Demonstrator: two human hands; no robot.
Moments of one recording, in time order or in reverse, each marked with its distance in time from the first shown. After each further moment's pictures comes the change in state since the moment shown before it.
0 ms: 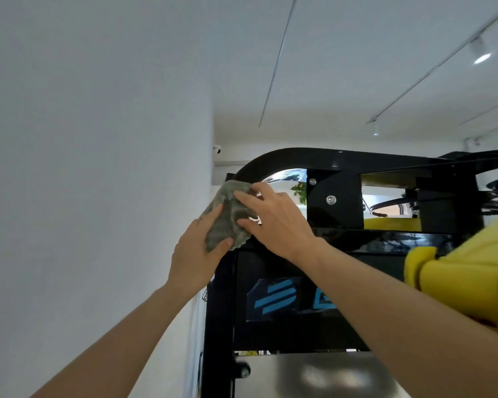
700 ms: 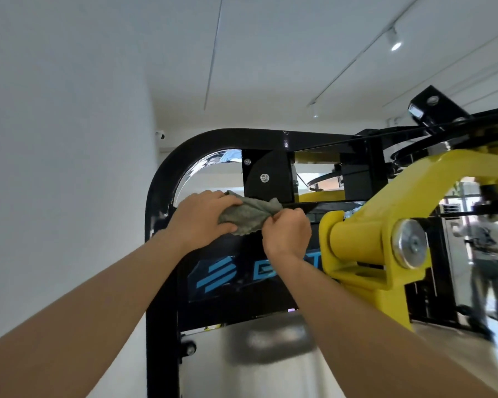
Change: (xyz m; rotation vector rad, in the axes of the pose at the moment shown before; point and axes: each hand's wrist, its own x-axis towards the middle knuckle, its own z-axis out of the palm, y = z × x) left_hand 0.043 0.075 0.066 0.487 -0.358 0.535; right_hand -0.092 0.052 -0.001 0.088 0.296 1.017
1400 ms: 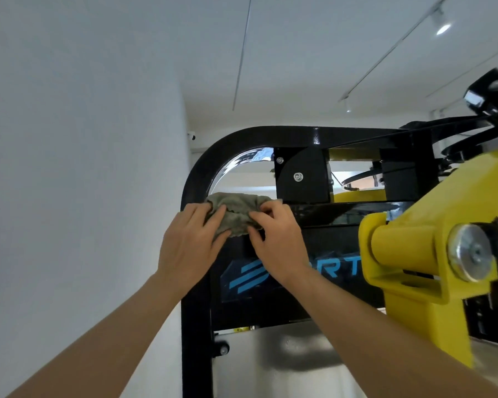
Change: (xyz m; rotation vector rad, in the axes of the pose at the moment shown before) left_hand -0.079 -0.029 0.012 0.305 0.460 -0.066; right_hand -0.031 -0.018 0.031 0.171 -0.051 -0.715
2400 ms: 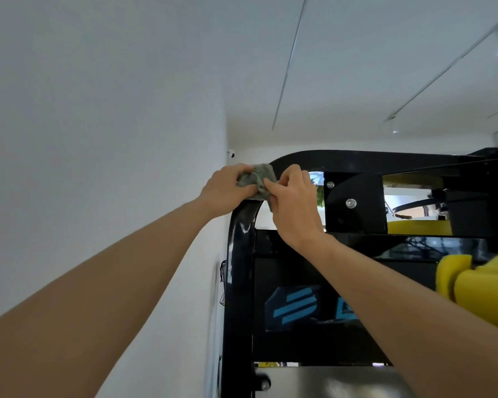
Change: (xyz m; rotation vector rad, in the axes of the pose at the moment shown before) left_hand 0.125 -0.068 -0.026 -0.598 -0.387 -0.449; right_hand 0.102 -0.035 0.030 -0.041 0.019 -0.115
